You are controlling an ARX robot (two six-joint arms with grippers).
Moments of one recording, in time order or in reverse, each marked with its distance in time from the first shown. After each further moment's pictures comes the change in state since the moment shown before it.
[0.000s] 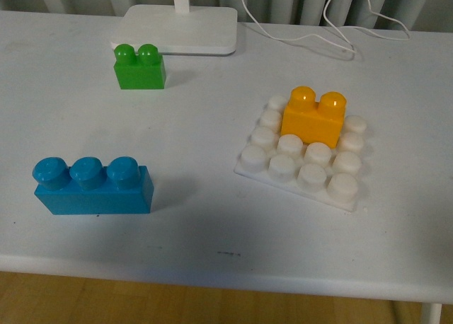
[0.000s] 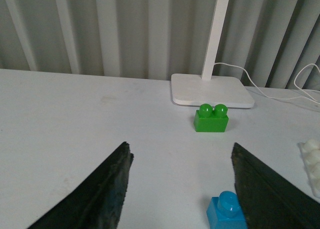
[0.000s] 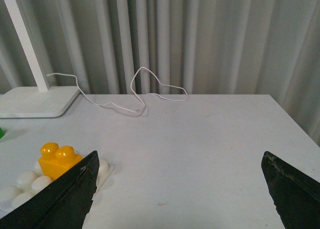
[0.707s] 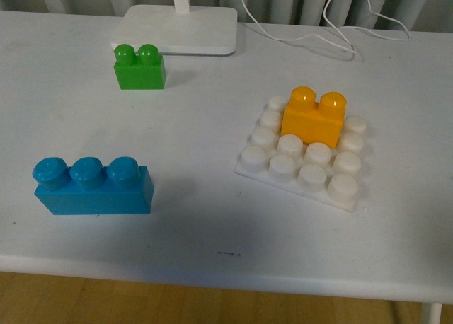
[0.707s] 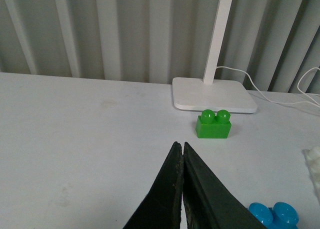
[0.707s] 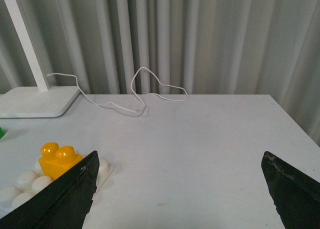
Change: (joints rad) left arm 0.000 0.201 0.000 0.207 0.000 0.003; right arm 0.000 0.000 0.000 0.000 0.000 0.000
